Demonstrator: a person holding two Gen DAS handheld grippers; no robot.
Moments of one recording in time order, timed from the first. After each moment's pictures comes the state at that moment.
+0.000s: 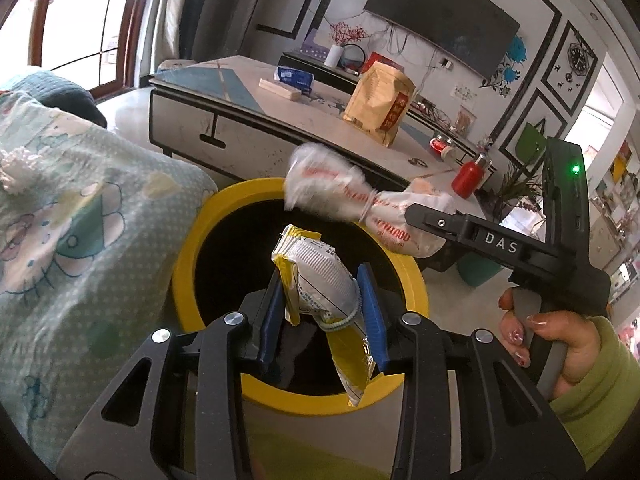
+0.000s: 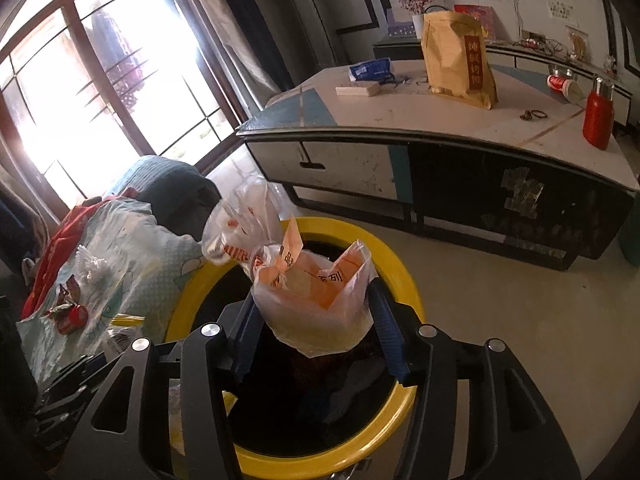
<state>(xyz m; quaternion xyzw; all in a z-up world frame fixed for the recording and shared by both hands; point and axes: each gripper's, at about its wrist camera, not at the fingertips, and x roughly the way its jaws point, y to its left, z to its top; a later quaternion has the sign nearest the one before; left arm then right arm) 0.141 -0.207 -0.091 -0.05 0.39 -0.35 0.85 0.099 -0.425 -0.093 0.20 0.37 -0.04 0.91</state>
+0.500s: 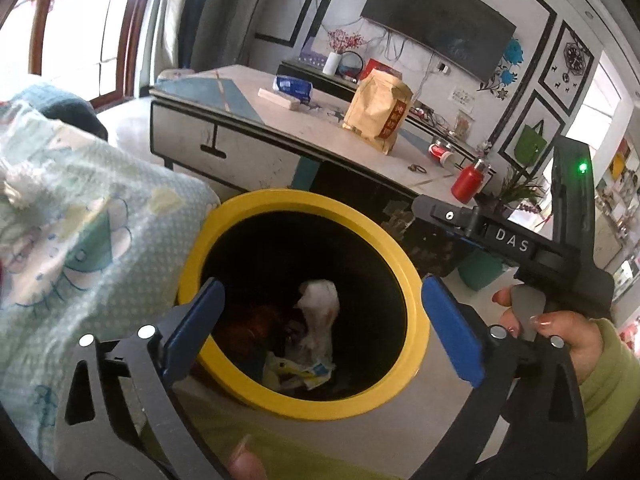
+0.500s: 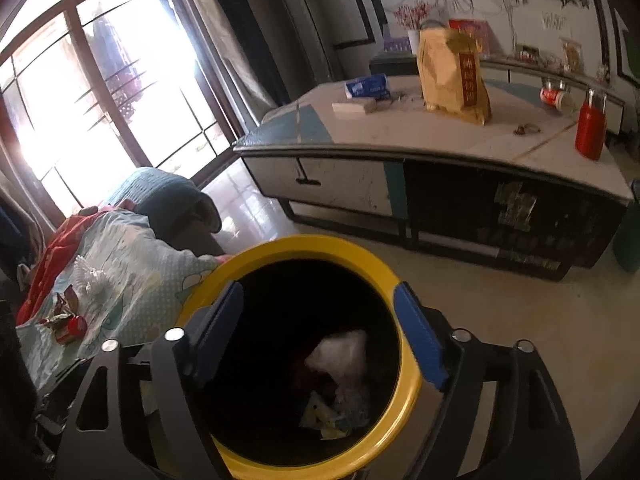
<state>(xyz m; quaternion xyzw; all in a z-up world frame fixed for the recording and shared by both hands) 0.134 -0.204 -0.082 -0.04 0.37 -0.34 0.86 0.091 -0.421 -0.075 0.18 0.33 -0.06 0.92</state>
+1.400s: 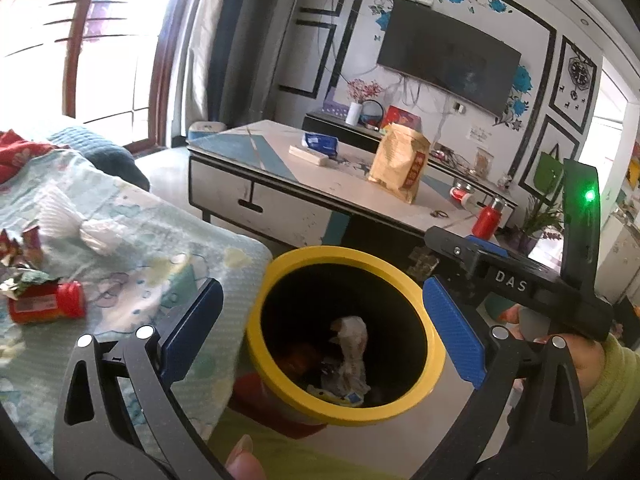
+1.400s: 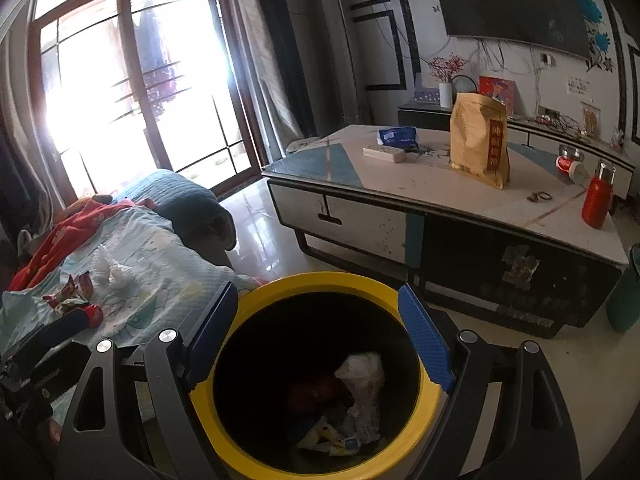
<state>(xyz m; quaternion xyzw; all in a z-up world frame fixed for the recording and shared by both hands) 0.114 -0.158 -0.039 -0.04 0.29 -0.29 0.91 0.080 -0.372 -0.037 0.10 0.28 -0.03 0.95</state>
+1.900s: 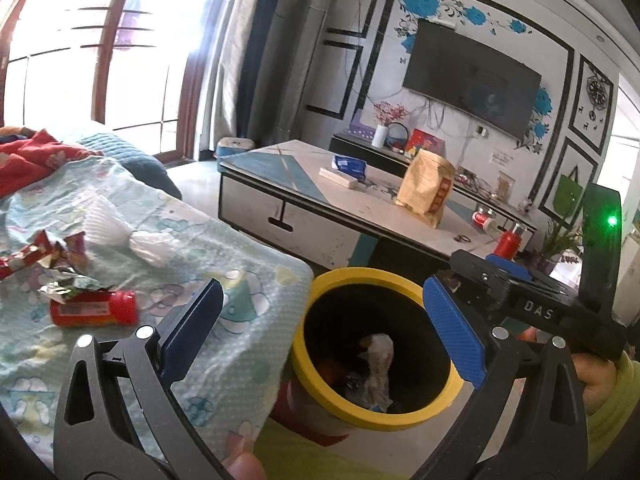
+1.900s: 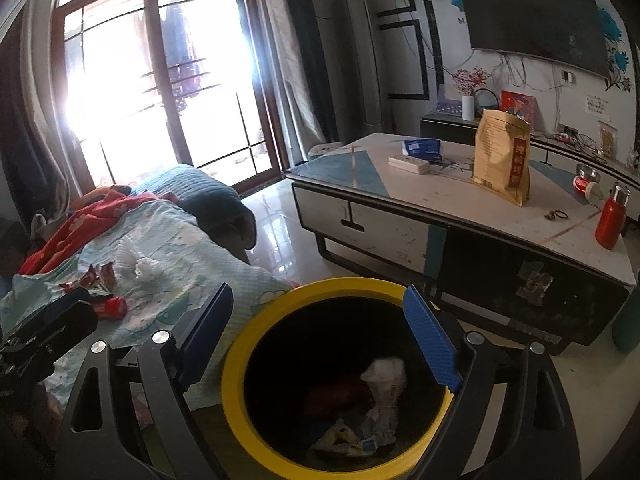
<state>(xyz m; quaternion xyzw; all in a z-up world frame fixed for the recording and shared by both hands) 0.110 -0.121 -0.028 -0.06 0.26 -0.24 0.93 0.076 -0.338 -0.024 0.08 0.27 0.01 0.96</state>
